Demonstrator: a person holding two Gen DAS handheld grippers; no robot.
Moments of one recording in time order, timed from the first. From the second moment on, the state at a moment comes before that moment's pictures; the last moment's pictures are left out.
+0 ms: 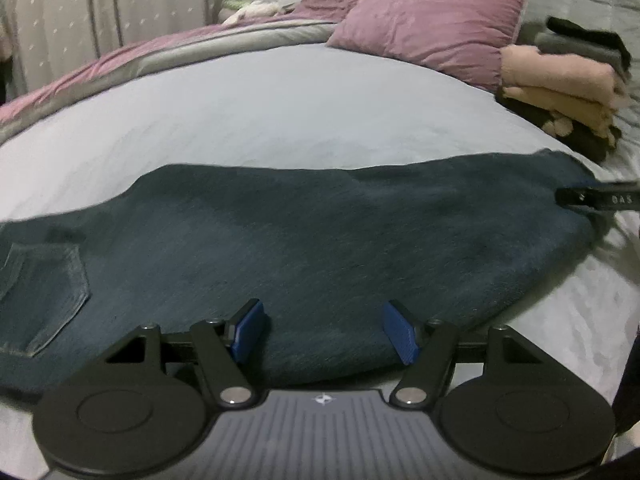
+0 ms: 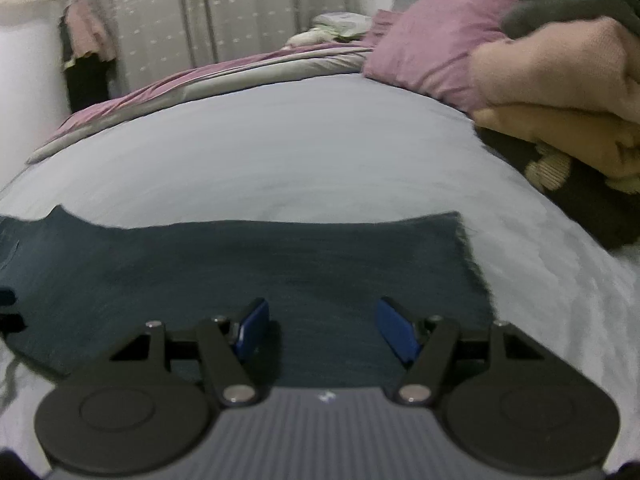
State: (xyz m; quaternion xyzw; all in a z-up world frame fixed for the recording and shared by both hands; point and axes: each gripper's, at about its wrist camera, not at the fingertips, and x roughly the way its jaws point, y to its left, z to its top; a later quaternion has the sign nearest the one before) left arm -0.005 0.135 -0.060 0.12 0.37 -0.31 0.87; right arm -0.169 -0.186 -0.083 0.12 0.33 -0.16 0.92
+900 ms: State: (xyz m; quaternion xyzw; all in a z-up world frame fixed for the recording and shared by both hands) left arm 0.023 0.174 -0.054 0.08 0.41 -0.14 0.90; right arm -0.192 -0.211 -0.068 0.16 0.38 -0.24 0.88
